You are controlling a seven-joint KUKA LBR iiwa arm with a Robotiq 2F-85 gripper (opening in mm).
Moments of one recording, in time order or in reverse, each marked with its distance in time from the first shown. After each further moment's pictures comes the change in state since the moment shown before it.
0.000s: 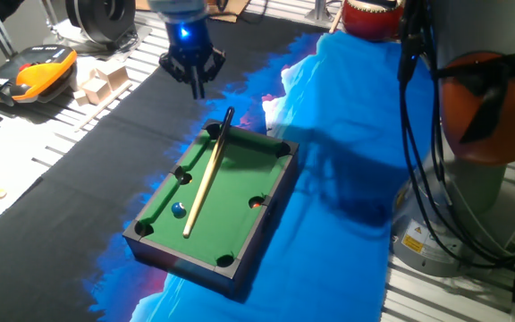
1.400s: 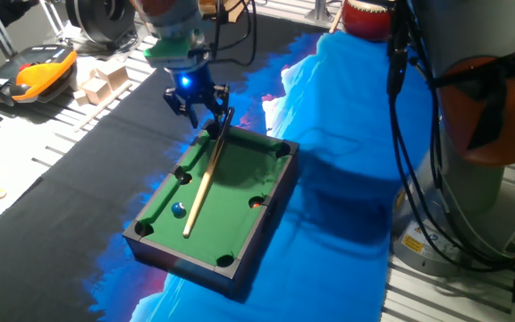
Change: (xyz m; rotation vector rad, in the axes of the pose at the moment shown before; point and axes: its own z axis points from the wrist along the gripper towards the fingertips) arm -0.004 -0.009 0.081 0.123 -0.139 0.100
